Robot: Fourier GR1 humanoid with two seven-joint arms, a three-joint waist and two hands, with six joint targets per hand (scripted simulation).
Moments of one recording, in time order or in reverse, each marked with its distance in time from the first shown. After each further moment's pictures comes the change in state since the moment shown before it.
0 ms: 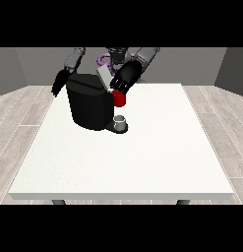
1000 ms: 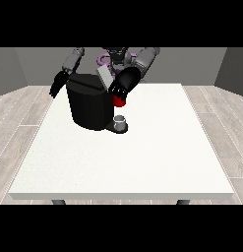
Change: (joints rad) left arm -0.009 0.038 -0.007 0.014 -0.057 0.075 -0.091; right arm -0.018 -0.011 -0.003 -0.016 0.004 0.002 0.000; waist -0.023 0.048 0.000
